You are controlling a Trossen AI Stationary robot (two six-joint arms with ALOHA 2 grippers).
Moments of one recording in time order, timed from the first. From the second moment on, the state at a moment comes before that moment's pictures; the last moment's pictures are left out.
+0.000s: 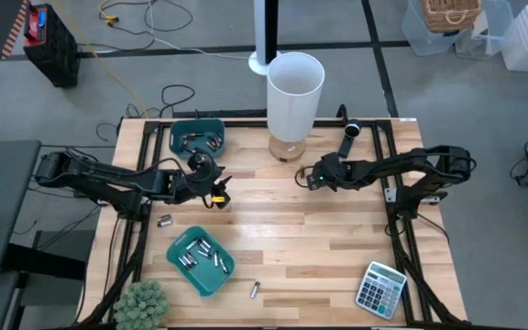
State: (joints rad) left arm -0.06 1.17 0.71 -0.18 -0.69 -0.30; right arm -0.27 1.54 0.57 -0.17 0.43 0.91
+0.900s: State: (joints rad) left arm -0.06 1.17 0.71 -0.20 -0.69 -0.31; right arm -0.24 1.49 0.61 -0.32 0.31 0.78
